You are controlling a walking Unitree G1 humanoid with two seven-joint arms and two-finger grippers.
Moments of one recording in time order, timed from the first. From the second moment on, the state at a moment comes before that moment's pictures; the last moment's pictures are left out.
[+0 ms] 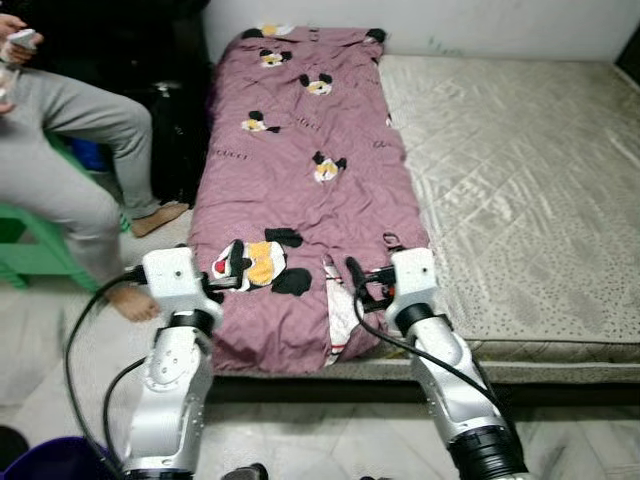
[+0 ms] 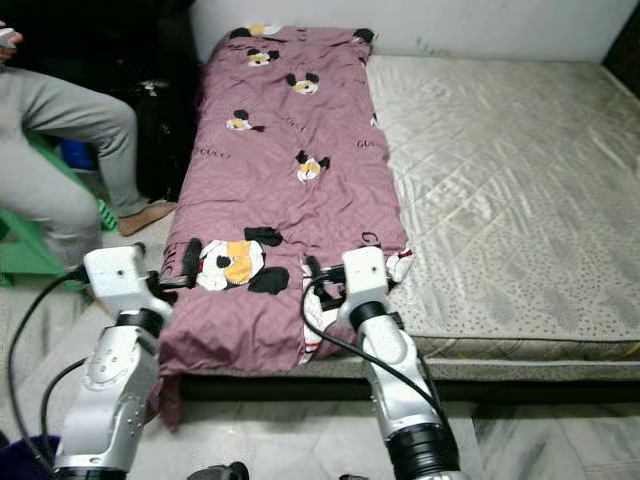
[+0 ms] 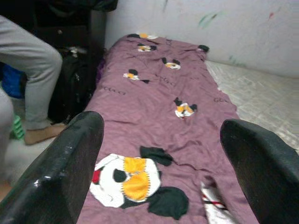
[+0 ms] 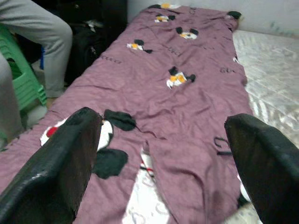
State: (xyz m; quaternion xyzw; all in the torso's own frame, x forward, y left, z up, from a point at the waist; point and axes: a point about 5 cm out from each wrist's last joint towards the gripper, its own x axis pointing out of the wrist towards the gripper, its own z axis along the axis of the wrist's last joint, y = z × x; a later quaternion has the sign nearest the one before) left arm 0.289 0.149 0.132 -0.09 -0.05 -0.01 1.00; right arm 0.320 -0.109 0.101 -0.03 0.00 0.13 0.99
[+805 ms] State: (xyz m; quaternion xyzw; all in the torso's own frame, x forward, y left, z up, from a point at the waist) left arm 0.290 0.137 0.134 -0.09 -0.05 -0.05 0.99; right arm 0.322 -0.113 0.098 -0.03 0.01 0.13 0.99
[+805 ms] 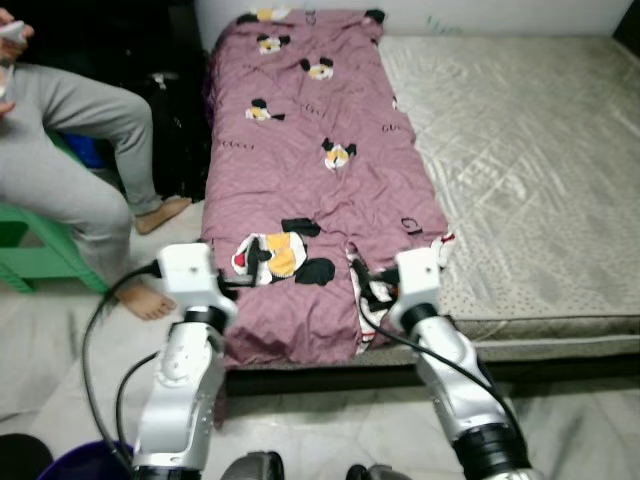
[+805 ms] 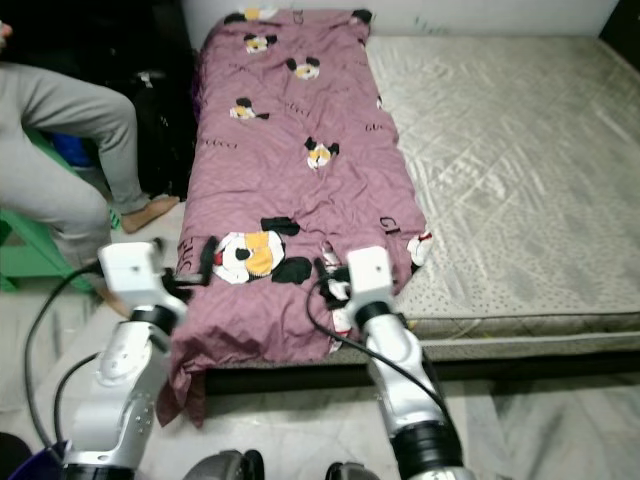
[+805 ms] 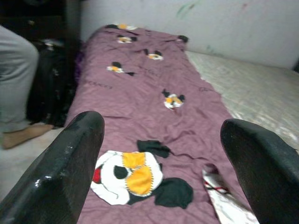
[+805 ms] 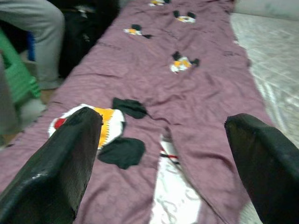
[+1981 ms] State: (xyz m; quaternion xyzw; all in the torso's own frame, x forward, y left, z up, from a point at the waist) left arm 0.292 0.131 0.141 -0.10 -0.07 -0.06 0.99; right arm 0.325 -0.109 0.102 -0.05 -0.01 0.14 0.99
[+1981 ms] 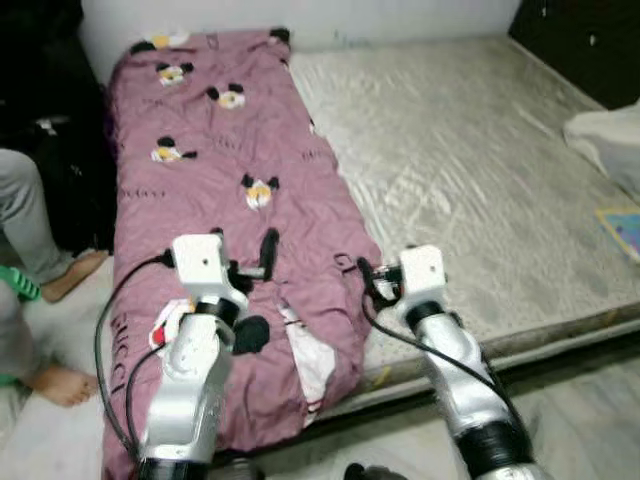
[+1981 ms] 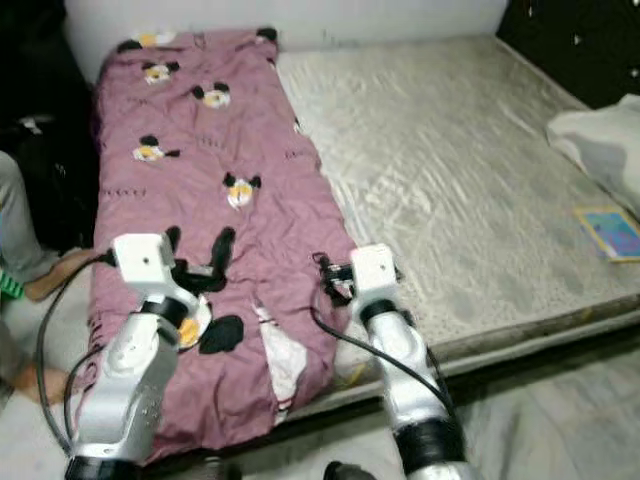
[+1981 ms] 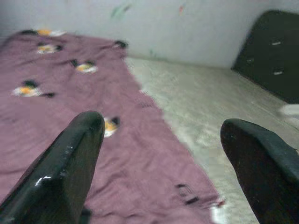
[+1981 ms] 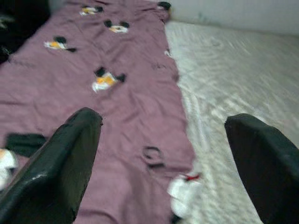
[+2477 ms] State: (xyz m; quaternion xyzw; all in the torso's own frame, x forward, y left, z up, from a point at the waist) left arm 0.278 0.149 0.117 -0.05 -0.03 -0.03 1.00; right arm 0.323 -0.109 0.098 -0.05 0.00 0.14 0.99
